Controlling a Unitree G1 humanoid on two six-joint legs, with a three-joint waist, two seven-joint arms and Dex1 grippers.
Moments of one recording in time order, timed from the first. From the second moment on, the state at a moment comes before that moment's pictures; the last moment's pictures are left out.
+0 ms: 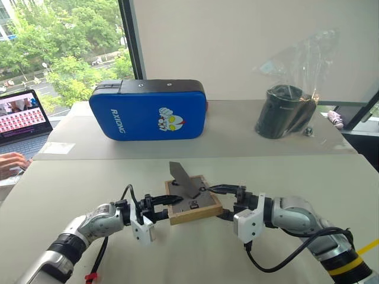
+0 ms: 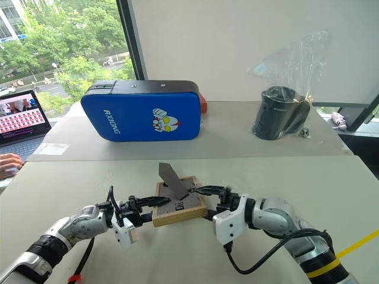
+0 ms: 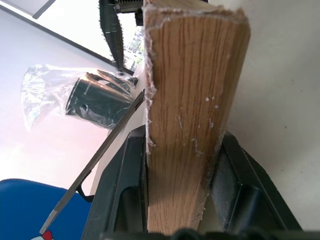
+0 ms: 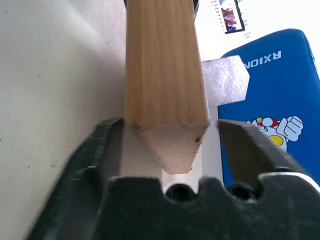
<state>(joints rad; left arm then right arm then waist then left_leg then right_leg) -0.42 0.73 -0.43 0.49 0.31 -1.22 -0.30 -0.26 -0.72 0.26 -0.19 -0.30 -0.56 0.71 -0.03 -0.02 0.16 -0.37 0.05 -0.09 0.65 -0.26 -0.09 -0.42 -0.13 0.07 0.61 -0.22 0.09</state>
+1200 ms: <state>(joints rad) 0.09 0.64 -0.07 -0.01 0.08 -0.64 -0.38 -0.71 -0.87 0.07 -0.33 0.49 0.74 1.11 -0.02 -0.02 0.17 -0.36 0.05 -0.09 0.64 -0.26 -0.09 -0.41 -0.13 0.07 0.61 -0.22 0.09</state>
